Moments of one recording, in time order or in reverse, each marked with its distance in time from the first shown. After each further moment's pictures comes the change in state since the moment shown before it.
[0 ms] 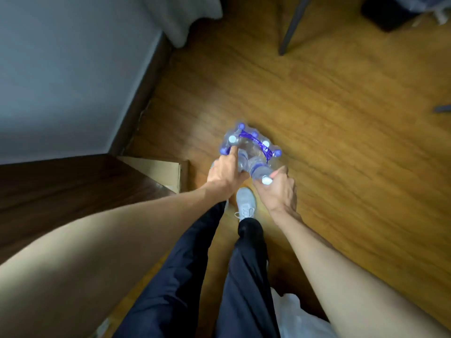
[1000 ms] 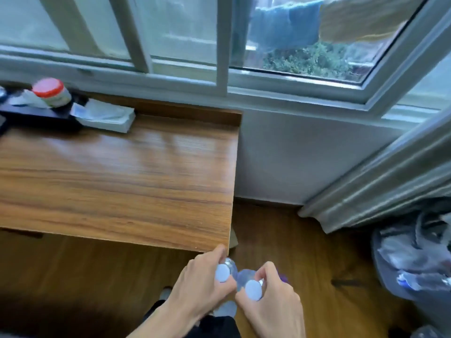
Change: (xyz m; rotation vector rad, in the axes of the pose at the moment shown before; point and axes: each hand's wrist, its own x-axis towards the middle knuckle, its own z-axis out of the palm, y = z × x) left_hand -0.564 -0.067 -0.133 -0.764 0.842 -0.405; right_hand -0.494 -0.117 -0.160 -0.717 -0.170 -1.219
